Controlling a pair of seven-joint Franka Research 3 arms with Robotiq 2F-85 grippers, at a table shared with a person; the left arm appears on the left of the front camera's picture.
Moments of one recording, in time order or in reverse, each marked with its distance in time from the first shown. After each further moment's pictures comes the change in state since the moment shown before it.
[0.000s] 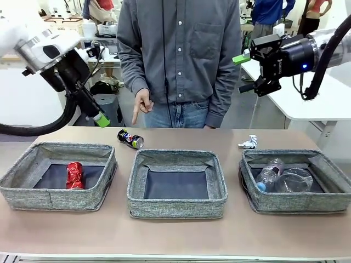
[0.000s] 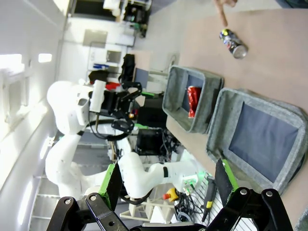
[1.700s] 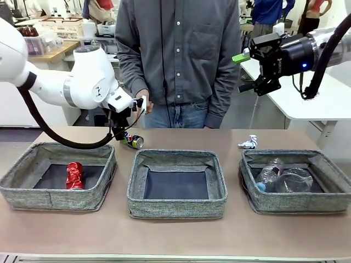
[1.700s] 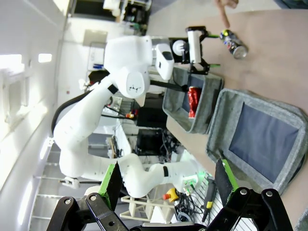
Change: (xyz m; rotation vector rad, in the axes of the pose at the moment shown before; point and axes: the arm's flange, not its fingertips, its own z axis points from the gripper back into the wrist) left arm 0.027 0.182 -0.172 0.299 0.268 -0.337; right arm 0.001 0.001 0.000 0.000 -0.001 0.000
